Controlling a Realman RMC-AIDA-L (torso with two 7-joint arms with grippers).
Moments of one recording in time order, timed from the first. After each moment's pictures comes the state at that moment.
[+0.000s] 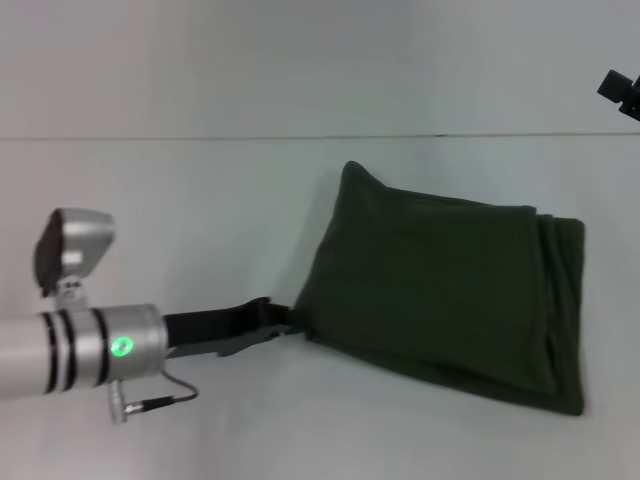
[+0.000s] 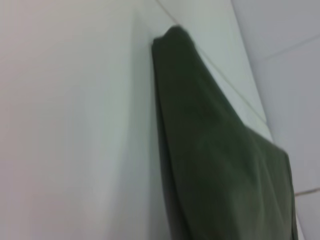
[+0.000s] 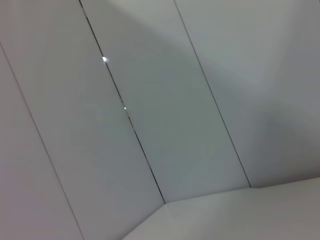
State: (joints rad) left arm -0.57 -2.16 0.82 0.51 1.99 1.21 -2.27; right arm 0.53 2.06 -0.35 -0.68 -1.74 -1.44 1.53
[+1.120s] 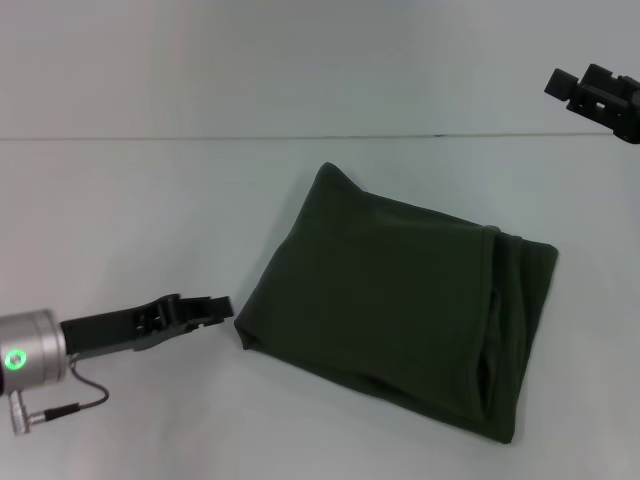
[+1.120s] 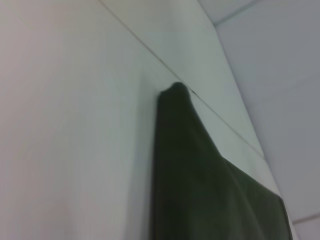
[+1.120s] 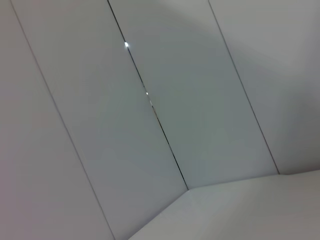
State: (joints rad) left arm -0.45 -2.12 0.63 0.63 2.05 1.38 -2.18; right arm 0.57 2.07 -0.43 -0.67 -1.74 -1.41 1.56
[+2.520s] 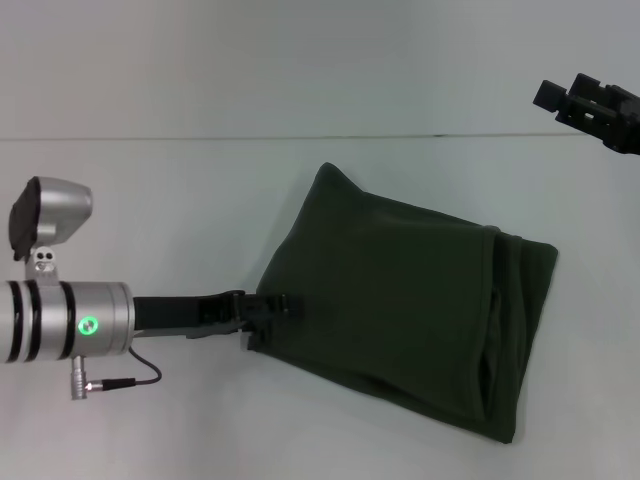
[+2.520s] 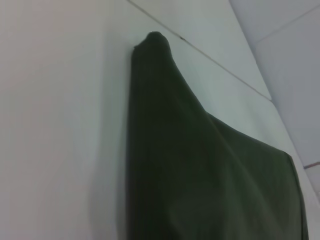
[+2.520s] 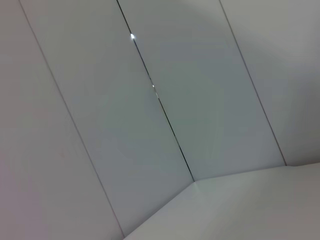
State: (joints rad) left arm -0.61 -2.10 0.76 0.53 2.10 1.29 -2.22; right arm 0.57 2.08 -0.45 -0.67 -1.75 -1.42 1.56
